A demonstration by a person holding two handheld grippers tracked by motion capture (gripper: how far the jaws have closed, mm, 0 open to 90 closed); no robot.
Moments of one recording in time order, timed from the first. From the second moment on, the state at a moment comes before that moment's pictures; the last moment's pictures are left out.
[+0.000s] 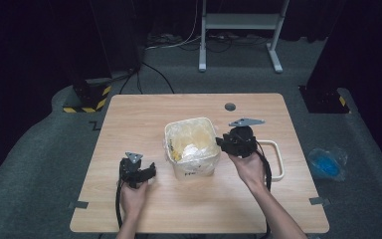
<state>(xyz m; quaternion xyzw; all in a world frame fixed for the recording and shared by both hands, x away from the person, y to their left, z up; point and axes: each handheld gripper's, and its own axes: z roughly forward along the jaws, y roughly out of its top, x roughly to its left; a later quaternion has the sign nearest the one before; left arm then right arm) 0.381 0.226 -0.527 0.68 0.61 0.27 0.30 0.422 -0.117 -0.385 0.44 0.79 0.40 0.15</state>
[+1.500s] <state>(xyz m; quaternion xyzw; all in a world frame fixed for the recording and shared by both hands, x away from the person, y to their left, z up) 0.381 0.226 -0.527 0.68 0.61 0.27 0.30 0.416 -0.095 -0.377 0.41 0.80 0.39 0.18</state>
